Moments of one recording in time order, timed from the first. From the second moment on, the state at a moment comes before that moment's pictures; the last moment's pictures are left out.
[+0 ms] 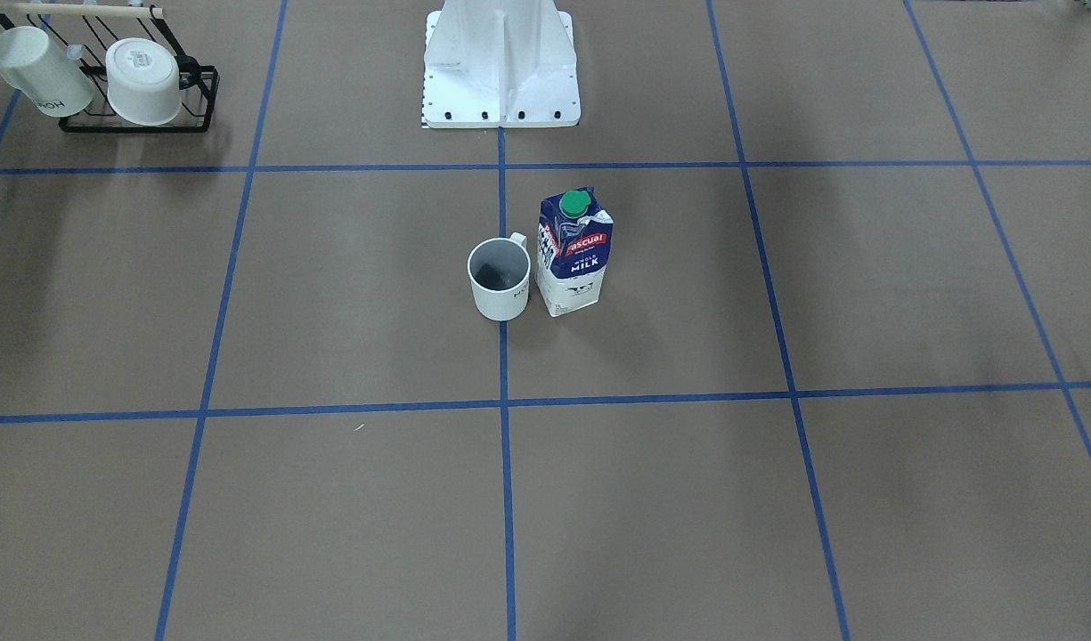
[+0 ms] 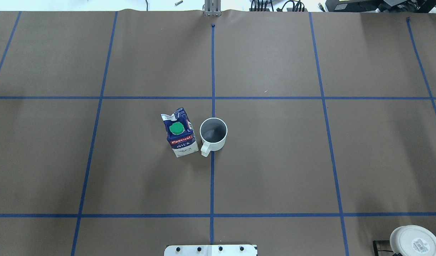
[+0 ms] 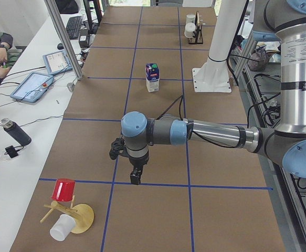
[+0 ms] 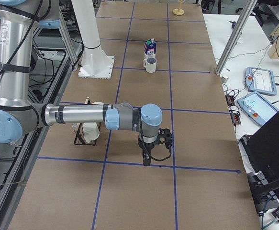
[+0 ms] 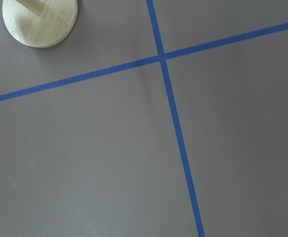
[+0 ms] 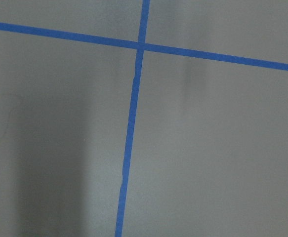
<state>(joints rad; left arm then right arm) -1.56 -1.47 -1.80 -1.44 -2.26 0.21 1.52 -1.72 1.79 -1.64 2.24 -0.07</state>
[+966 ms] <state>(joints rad) -1.56 -1.47 -1.81 -1.44 -2.26 0.21 1.52 -1.73 1.79 -1.64 2.24 -0.07</state>
